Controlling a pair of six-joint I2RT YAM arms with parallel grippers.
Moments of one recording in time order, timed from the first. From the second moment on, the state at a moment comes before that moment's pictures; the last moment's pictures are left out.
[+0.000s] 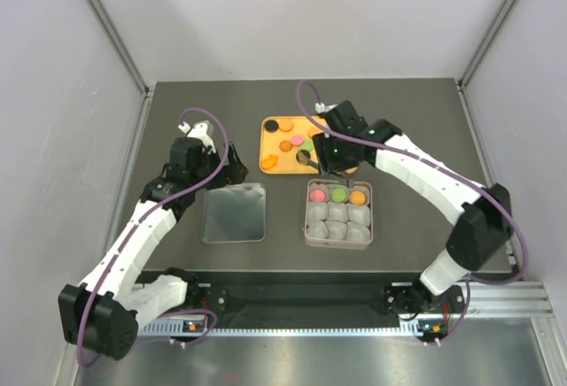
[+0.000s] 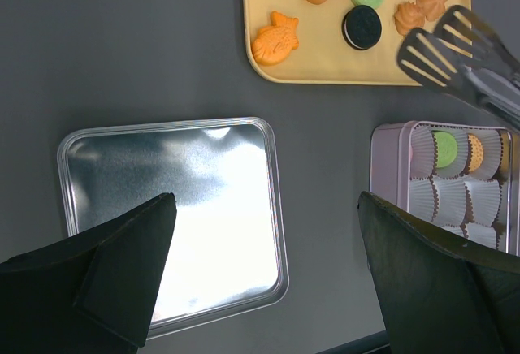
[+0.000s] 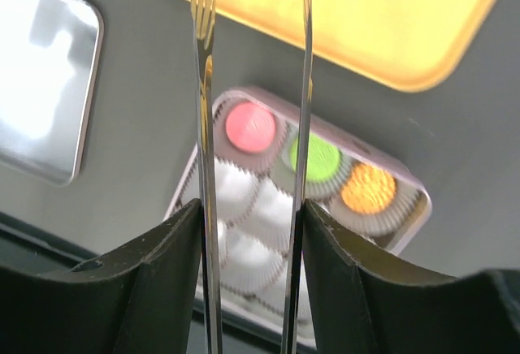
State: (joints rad) left arm -0.29 1.02 0.85 -0.45 0.08 -0.44; right arm 0.67 1.55 1.42 -0.84 0.06 0.31
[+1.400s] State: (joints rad) left arm -0.29 1.02 0.85 -0.45 0.08 -0.44; right arm 0.66 1.84 1.54 -0.75 0.09 0.32
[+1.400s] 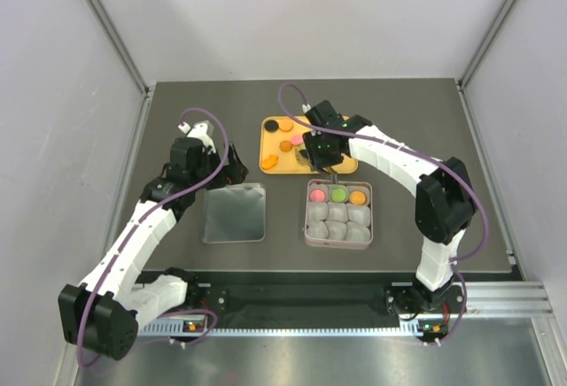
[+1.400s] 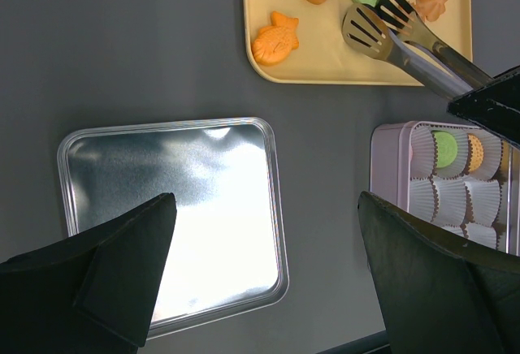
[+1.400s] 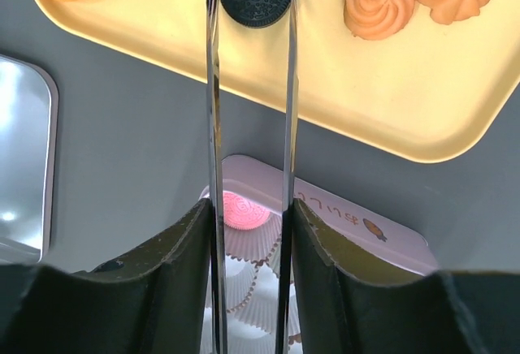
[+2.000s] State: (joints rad) left arm -0.29 1.02 0.85 -0.45 0.08 -0.44; right arm 0.60 1.68 1.54 -0.75 0.06 0.31
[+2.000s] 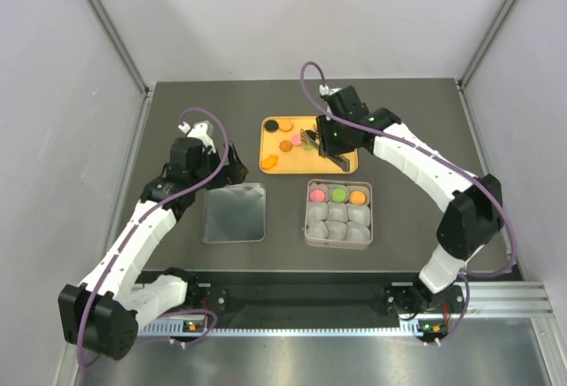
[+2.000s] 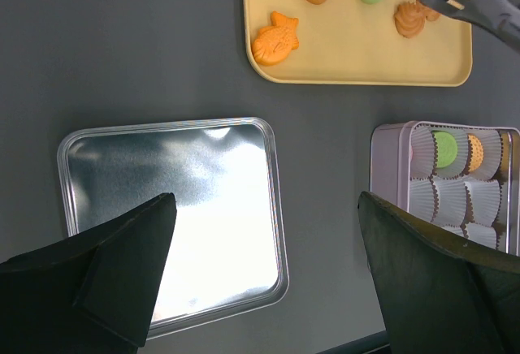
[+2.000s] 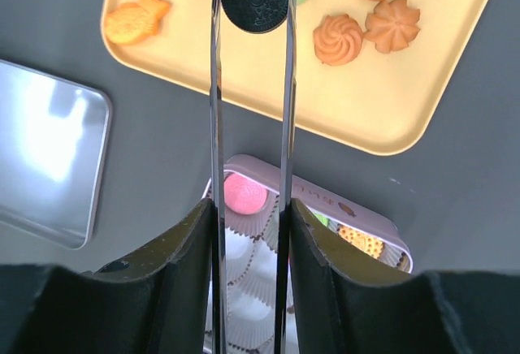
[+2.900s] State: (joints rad) left arm -0.29 1.02 0.85 -0.45 0.08 -0.45; right arm 0.61 1.12 1.11 -0.91 -0.11 0.30
